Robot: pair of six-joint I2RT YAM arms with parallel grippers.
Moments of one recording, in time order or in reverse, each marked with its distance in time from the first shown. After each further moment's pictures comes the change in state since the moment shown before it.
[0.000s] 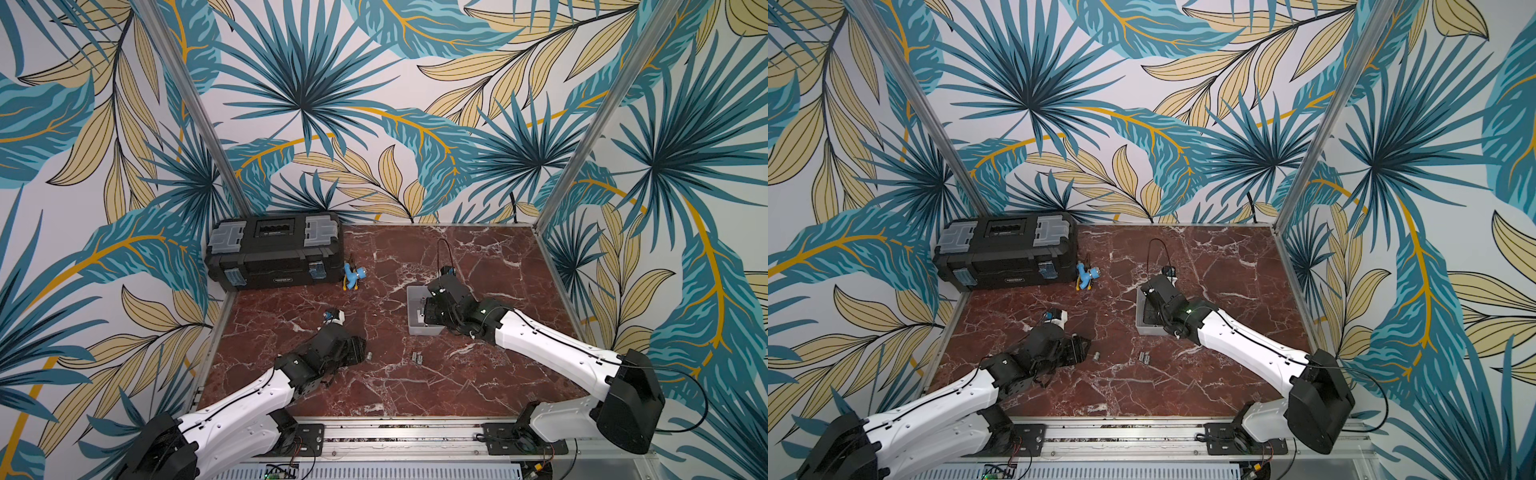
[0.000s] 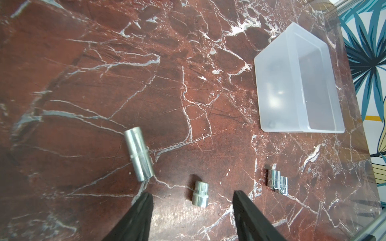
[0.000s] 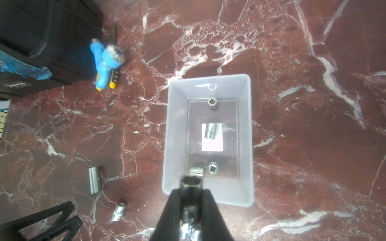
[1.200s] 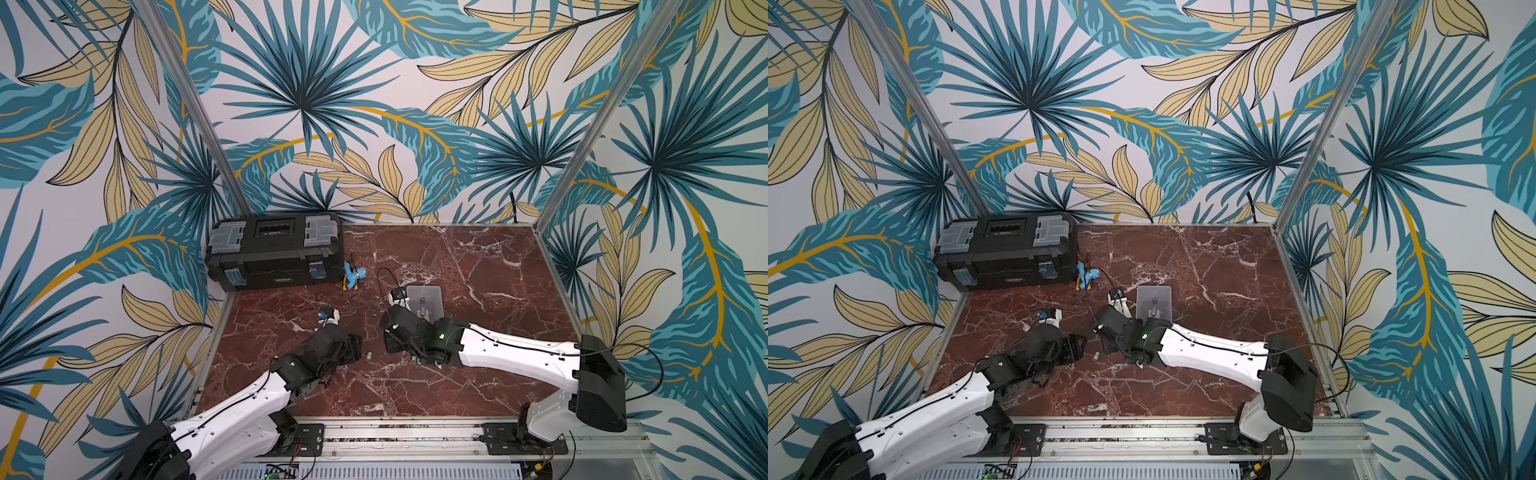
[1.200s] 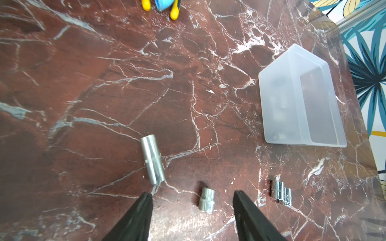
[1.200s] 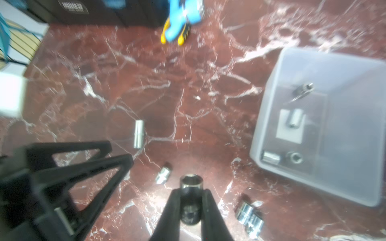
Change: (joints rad) left arm 0.000 -0.043 0.000 -0.031 -0.060 -0.016; right arm 0.343 0.121 0.106 0.034 0.149 -0.010
